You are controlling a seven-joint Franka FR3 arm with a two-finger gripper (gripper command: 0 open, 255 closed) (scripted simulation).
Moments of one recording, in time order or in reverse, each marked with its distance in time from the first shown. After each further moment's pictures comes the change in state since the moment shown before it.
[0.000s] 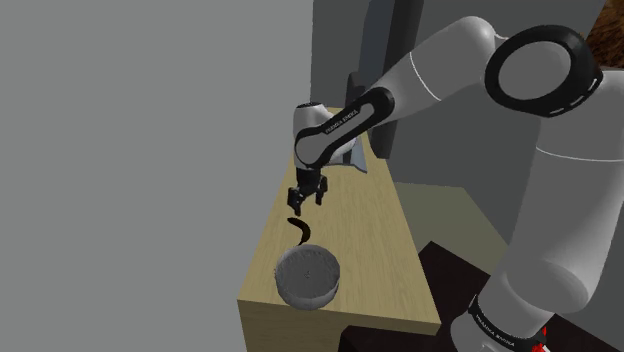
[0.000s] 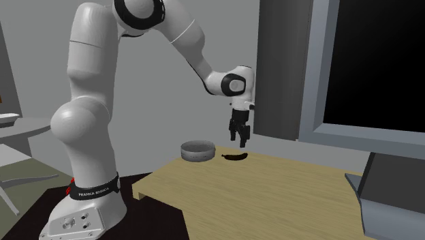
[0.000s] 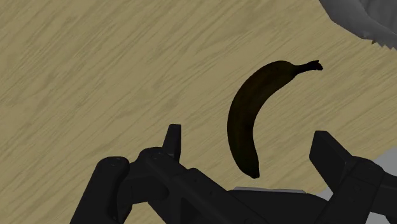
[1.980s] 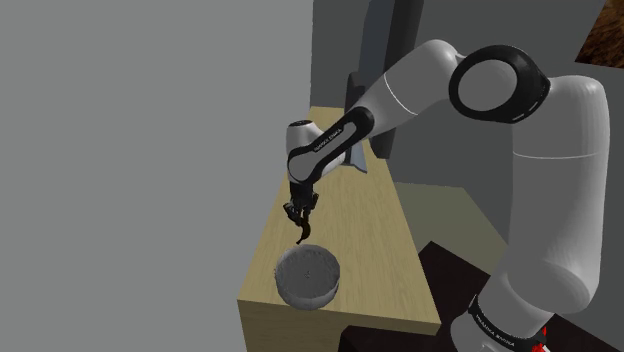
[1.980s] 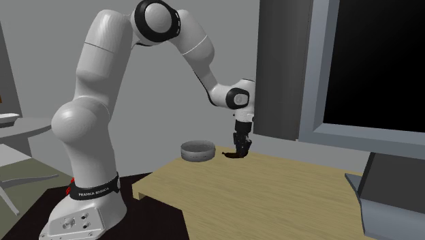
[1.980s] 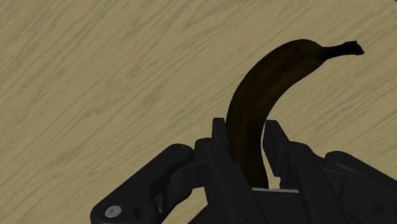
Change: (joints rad) arm 0.016 0.154 -0.007 0.067 -0.024 0.082 0.030
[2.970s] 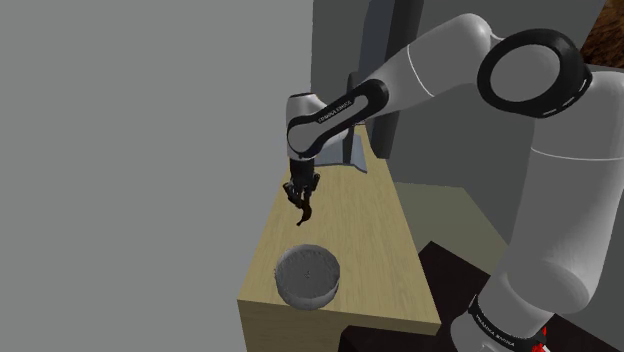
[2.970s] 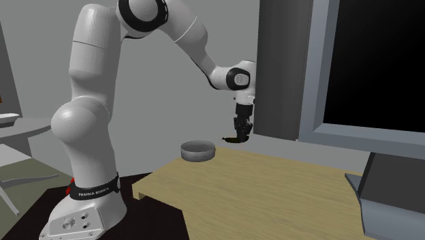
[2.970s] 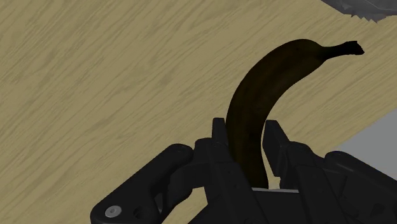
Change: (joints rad) arm -0.010 -0.125 0.009 0.043 0.023 -0.167 -0.013
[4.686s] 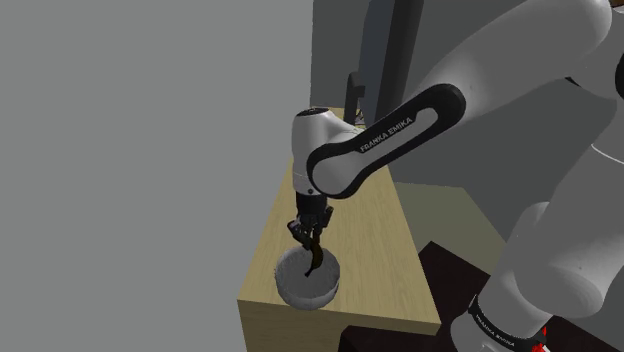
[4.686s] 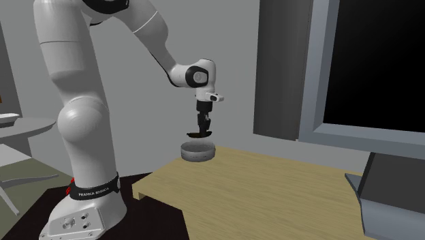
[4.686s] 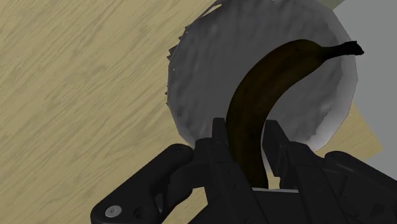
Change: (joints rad) arm 0.132 -0.340 0.139 -0.410 0.108 0.086 0.200
